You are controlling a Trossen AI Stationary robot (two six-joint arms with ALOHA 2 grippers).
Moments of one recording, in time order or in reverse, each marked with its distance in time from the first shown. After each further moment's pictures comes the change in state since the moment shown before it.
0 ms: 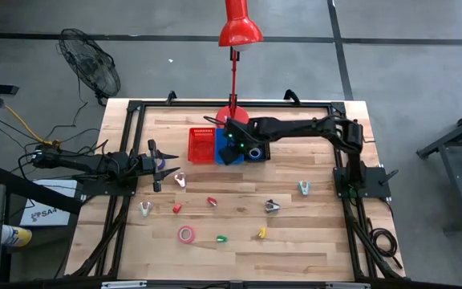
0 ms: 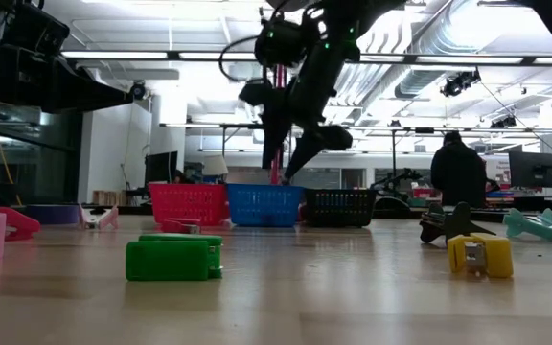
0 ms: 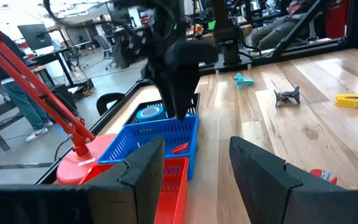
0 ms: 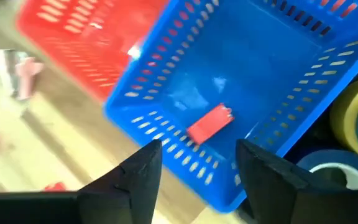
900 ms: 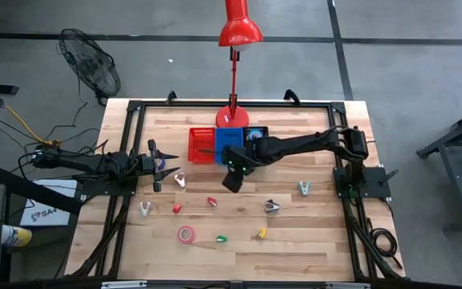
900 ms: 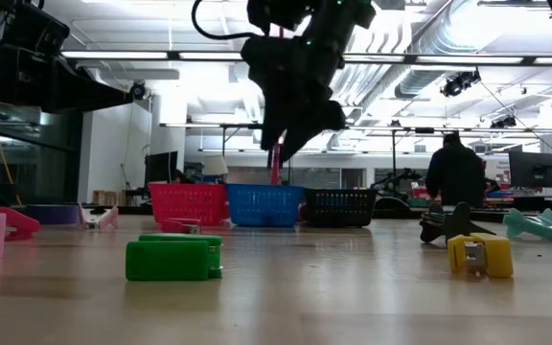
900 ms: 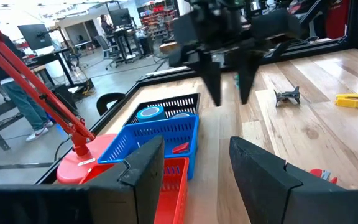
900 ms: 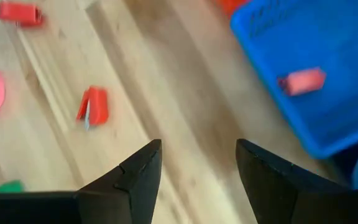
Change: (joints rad) left arm 0.000 0.000 0.000 0.000 0.000 0.000; right arm 0.195 -0.029 0.000 -0.058 0.018 -0.203
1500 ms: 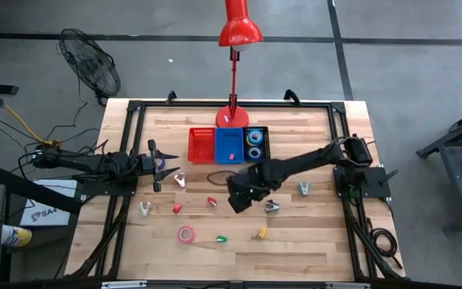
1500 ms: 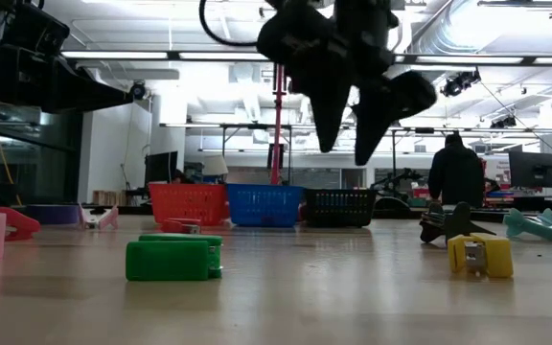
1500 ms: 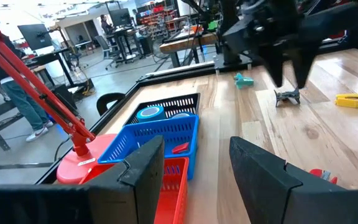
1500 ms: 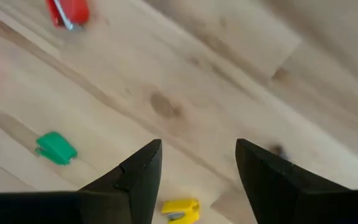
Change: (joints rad) left arm 0.000 0.000 0.000 0.000 0.000 0.000; right arm 0.196 0.000 0.000 -0.223 -0.083 0.663
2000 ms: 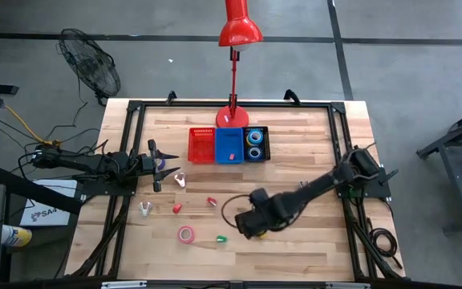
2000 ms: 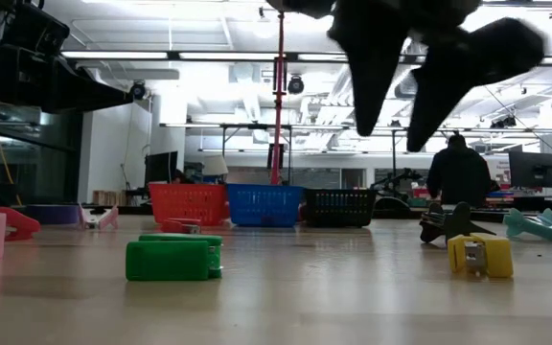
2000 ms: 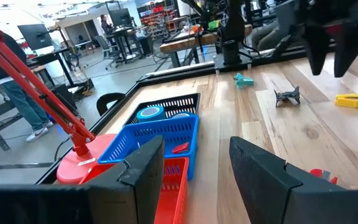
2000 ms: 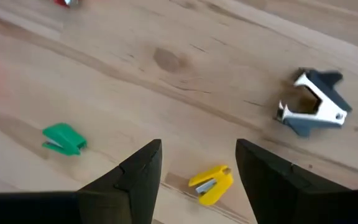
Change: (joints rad) left arm 0.000 0.000 0.000 0.000 0.000 0.000; right arm 0.266 0.000 0.000 -0.025 0.293 0.473
